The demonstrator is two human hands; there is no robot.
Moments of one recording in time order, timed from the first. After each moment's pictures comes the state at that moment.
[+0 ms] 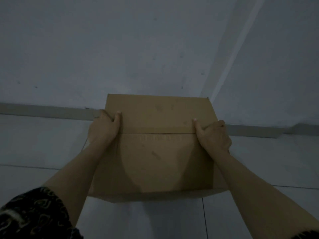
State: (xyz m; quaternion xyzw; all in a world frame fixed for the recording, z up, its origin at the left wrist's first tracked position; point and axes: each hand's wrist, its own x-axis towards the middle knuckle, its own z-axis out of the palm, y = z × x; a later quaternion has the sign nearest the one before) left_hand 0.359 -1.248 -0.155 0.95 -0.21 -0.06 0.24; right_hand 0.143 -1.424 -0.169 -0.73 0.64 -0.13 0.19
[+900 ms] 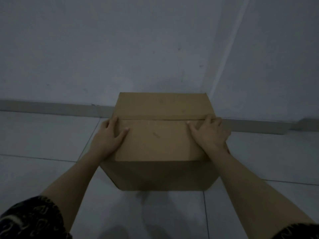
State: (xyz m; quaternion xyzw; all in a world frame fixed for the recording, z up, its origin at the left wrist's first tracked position) left_hand 0.310 -1.201 -0.200 0.92 -0.31 -0.10 0.23; right_hand 0.120 -1.408 -0.202 -0.82 0.56 -0.06 0.09
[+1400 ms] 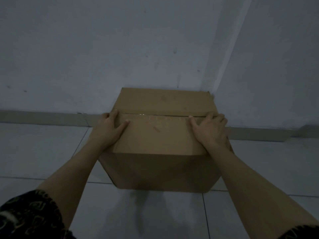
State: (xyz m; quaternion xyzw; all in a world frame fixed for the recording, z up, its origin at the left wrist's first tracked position) left_hand 0.355 -1.277 -0.205 0.90 -0.35 -0.08 0.24; right_hand 0.153 -1.467 -0.215 -0.80 0.59 -0.13 0.07
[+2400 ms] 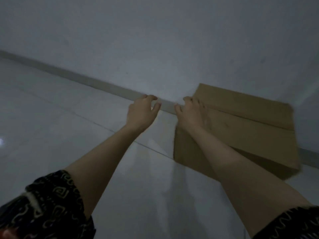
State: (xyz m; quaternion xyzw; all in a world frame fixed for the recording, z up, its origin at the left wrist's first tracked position) left_hand 0.345 -1.127 -0.107 0.93 -0.27 0.06 0.26; right_hand 0.284 -1.263 -0.127 -0.94 0.26 -0.16 0.16
